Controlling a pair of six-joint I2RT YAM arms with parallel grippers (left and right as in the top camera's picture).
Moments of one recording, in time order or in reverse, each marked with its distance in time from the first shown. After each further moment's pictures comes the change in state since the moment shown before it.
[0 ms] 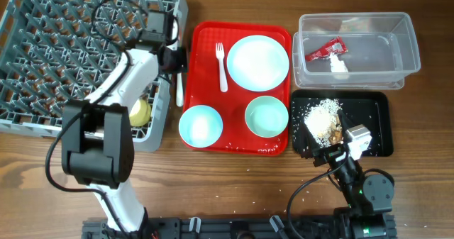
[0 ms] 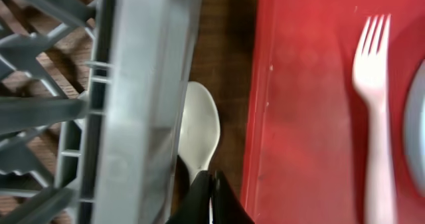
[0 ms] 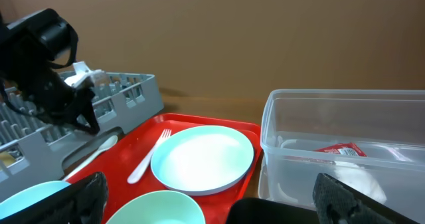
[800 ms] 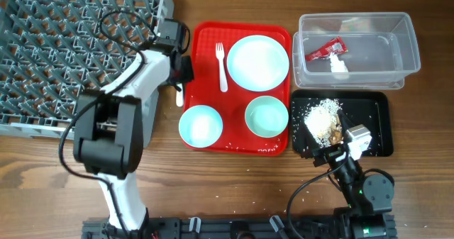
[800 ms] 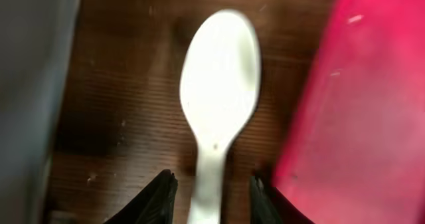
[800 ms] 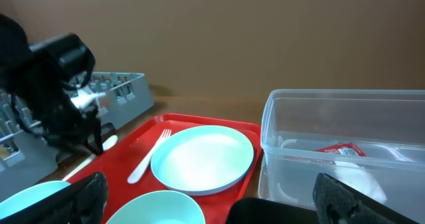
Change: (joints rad) left arm -0.061 0.084 0.001 -0.077 -0.113 -0.184; right arm 0.000 0.000 0.000 0.000 0.000 0.000
